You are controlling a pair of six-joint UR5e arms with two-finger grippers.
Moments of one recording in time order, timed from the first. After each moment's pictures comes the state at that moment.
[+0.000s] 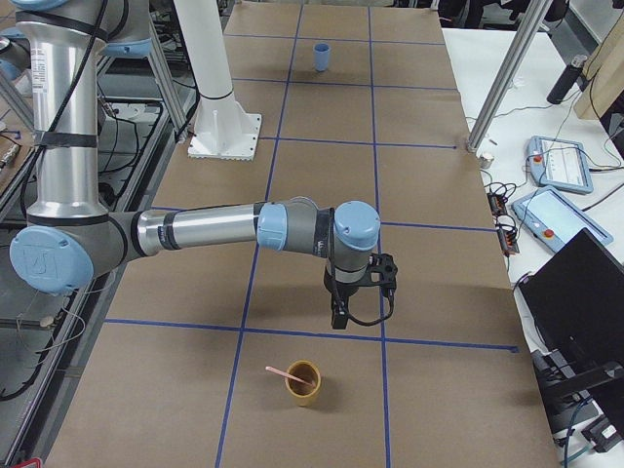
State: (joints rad) left arm -1.55 -1.53 -1.73 -1.66 -2.39 0.07; right arm 1.59 -1.60 1.78 -1.80 2.32 -0.10
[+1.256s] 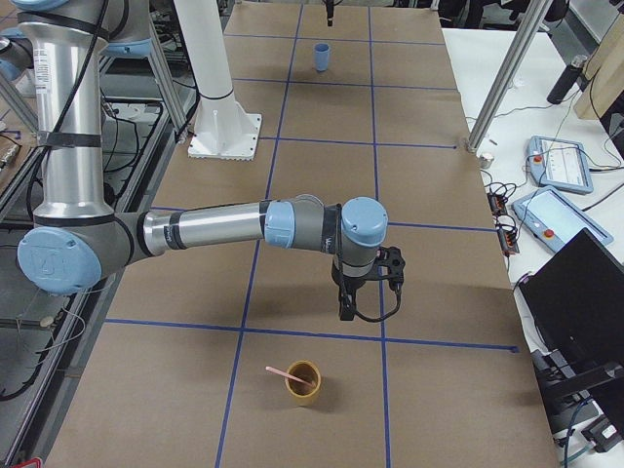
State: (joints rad) left arm -1.10 -1.30 -2.00 -2.03 -2.35 -0.81; right arm 1.59 -1.59 1.76 -1.80 2.37 -0.08
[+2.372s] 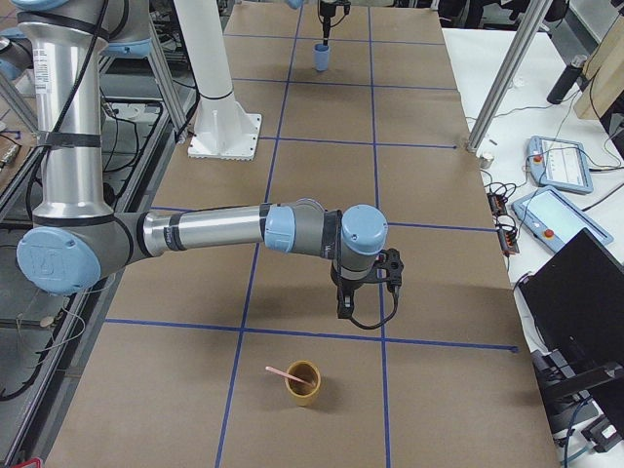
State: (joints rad) left arm -0.95 -1.37 -1.90 -2.04 -2.29 -0.86; right arm 1.59 -1.60 1.75 -1.80 2.44 -0.08
